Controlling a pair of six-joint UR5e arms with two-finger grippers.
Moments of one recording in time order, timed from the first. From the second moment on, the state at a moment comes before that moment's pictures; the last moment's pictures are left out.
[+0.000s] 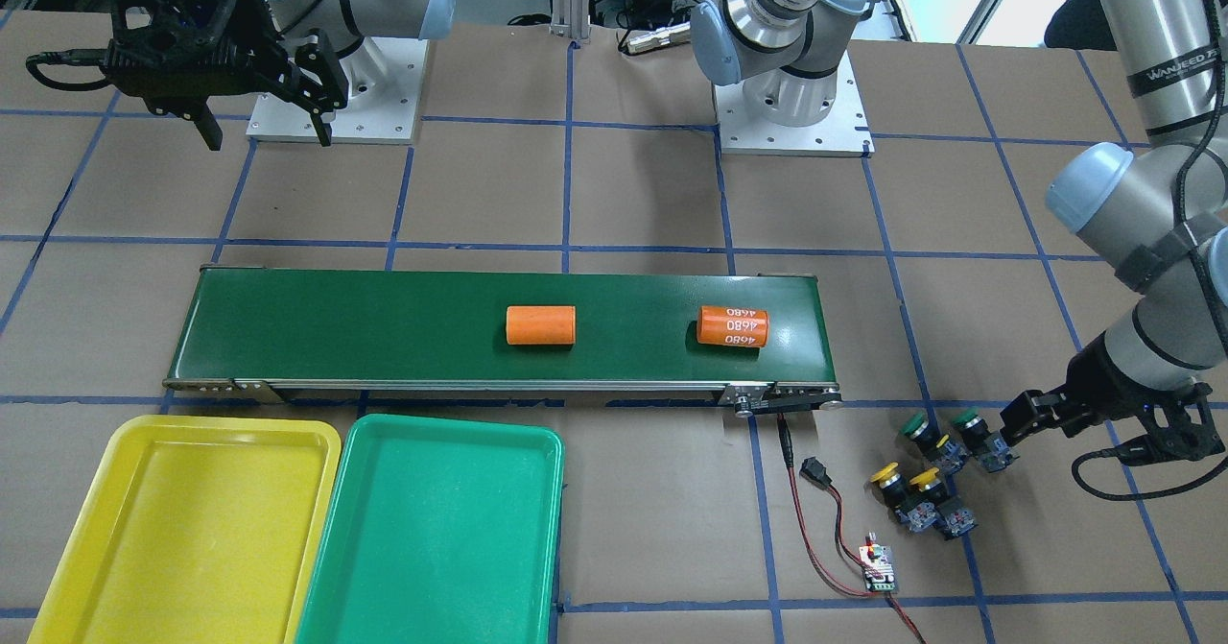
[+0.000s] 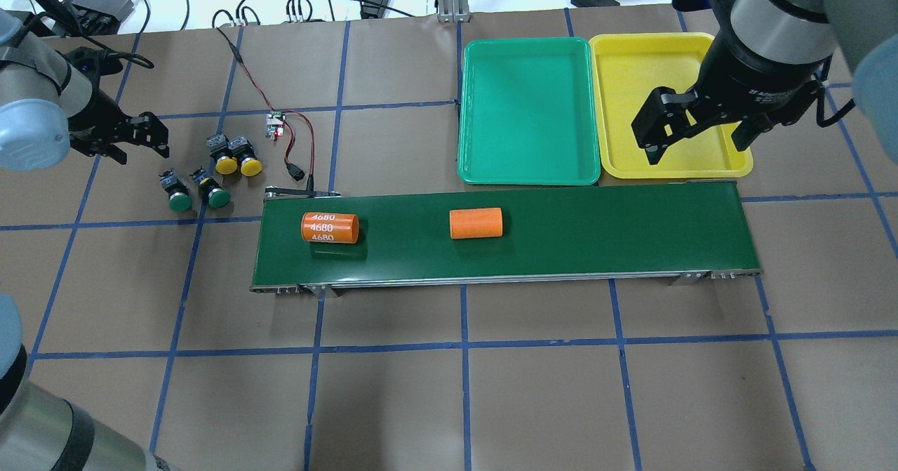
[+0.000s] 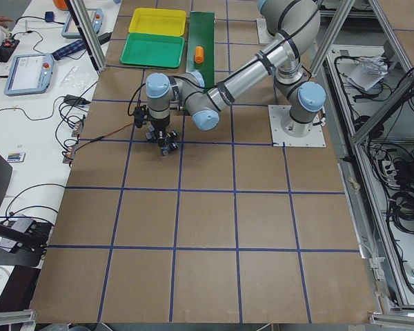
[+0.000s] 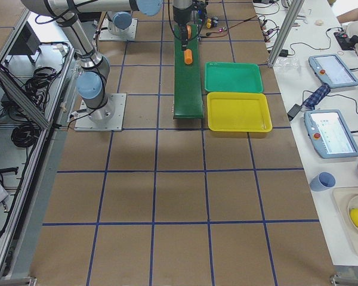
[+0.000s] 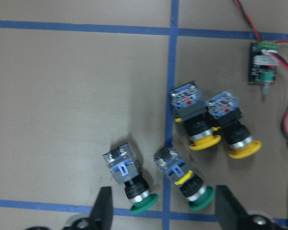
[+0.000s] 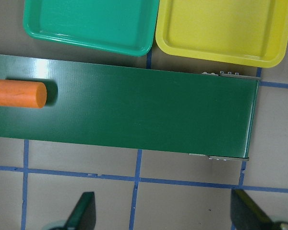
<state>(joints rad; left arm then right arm) -1.10 -2.00 -1.67 -0.97 1.54 0.34 1.56 -1.70 1.65 -1.56 -1.60 -0.12</state>
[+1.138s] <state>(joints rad) -1.09 -2.12 -1.66 -0.94 1.54 0.31 1.56 -1.70 1.65 -1.56 -1.60 -0.12</state>
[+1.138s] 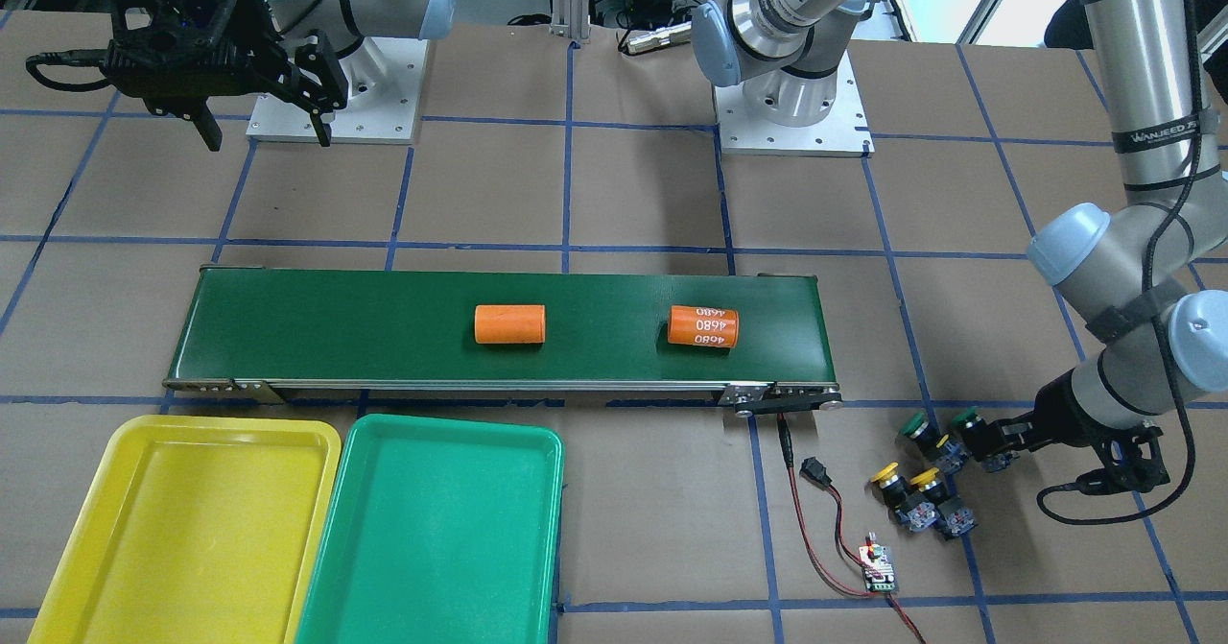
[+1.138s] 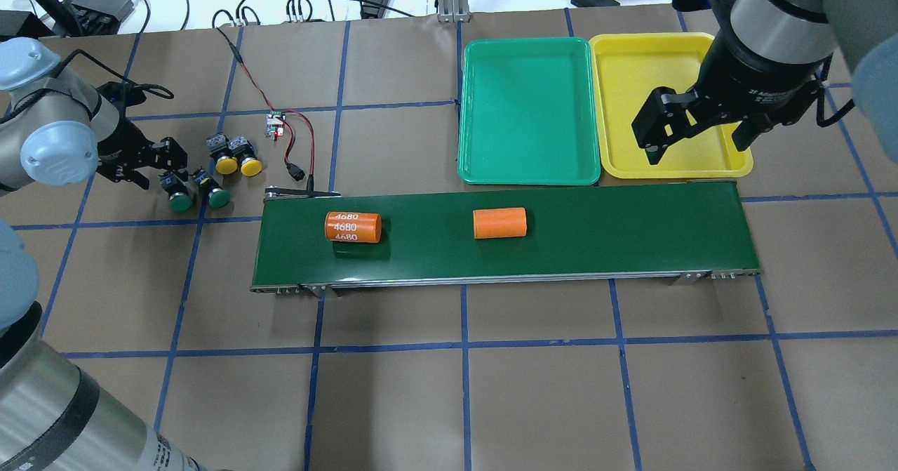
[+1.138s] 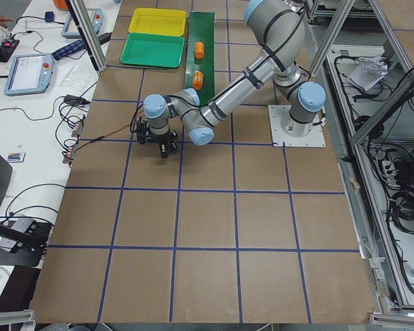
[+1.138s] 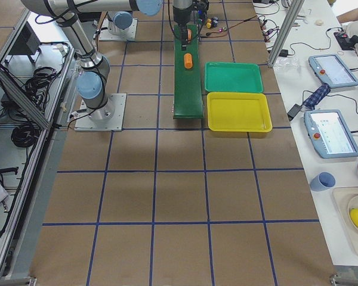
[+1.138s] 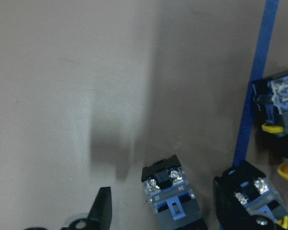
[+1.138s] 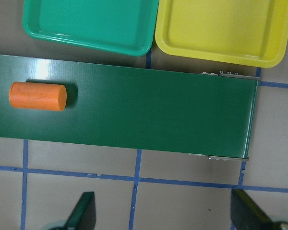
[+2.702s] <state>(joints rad) -1.36 -1.76 -1.80 -1.17 1.49 0.35 1.56 -1.70 1.65 -1.55 -1.60 -0.12</state>
